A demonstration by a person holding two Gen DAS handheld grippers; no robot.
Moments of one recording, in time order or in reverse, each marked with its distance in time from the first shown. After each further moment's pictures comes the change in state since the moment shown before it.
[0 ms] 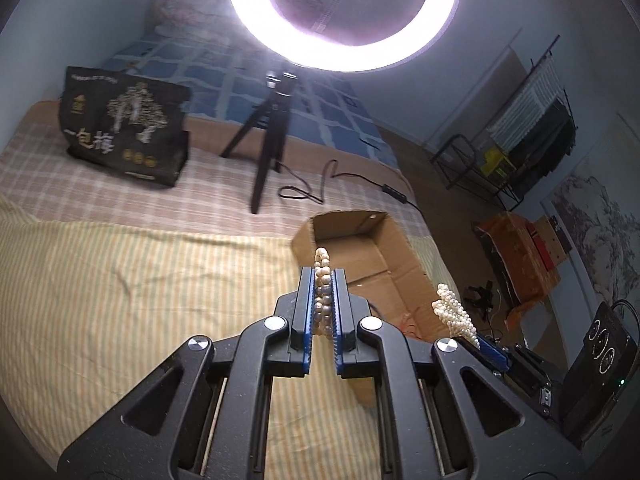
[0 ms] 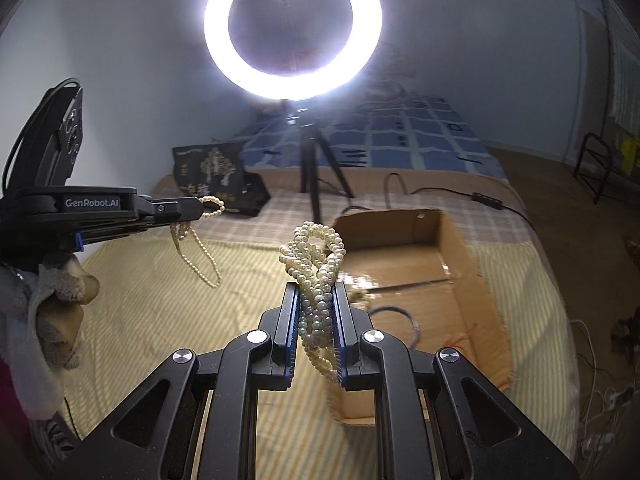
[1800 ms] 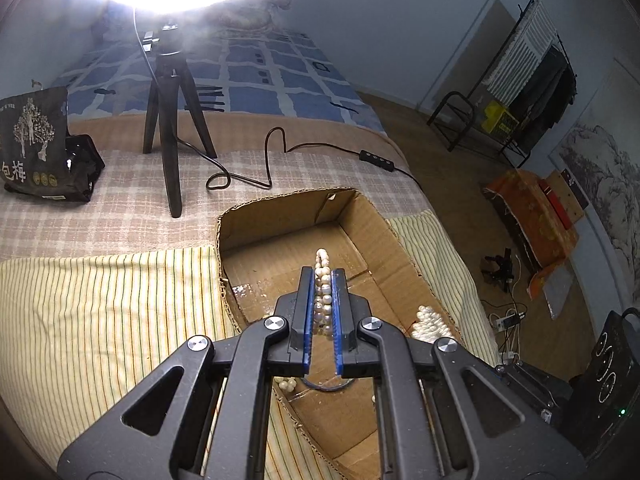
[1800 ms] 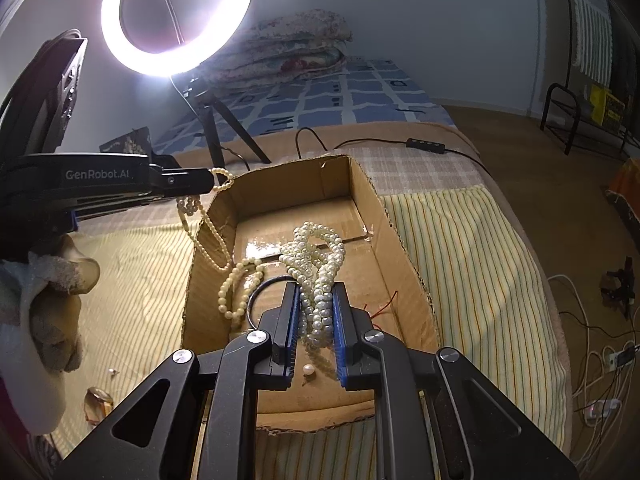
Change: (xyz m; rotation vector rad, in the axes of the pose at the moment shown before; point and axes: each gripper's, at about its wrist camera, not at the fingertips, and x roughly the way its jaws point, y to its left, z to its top) left arm 0.117 -0.074 0.001 0.134 0.081 0.041; right arm 0.037 -0.086 -0.028 0.113 0.084 -0.097
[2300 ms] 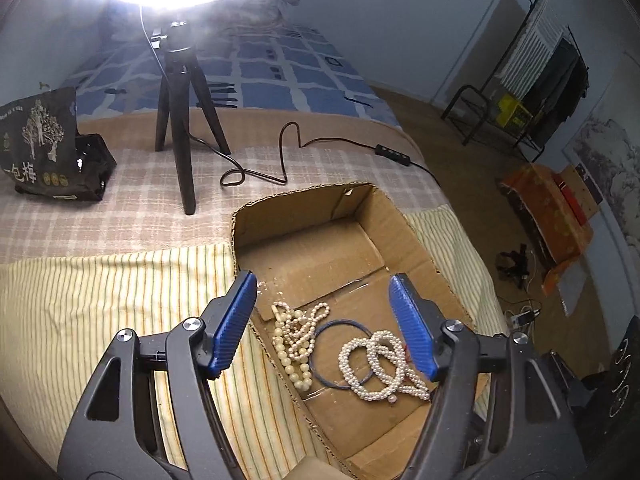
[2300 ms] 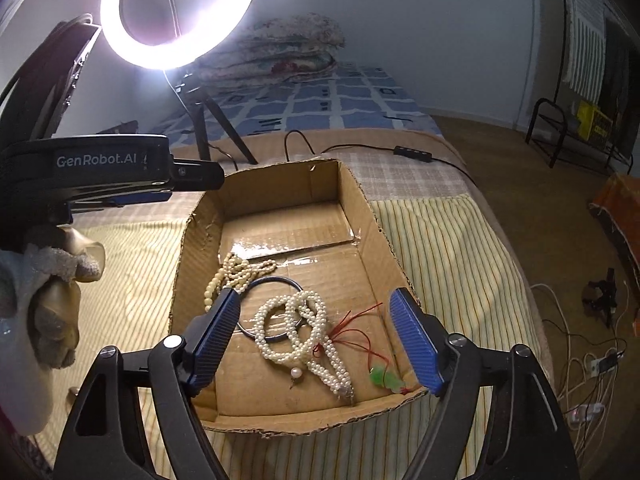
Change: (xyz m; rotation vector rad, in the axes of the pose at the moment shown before) left arm 0.005 0.000 -0.001 0.016 0.017 0.066; right arm -0.001 0.008 -0.002 -0.028 -0.017 -0.088
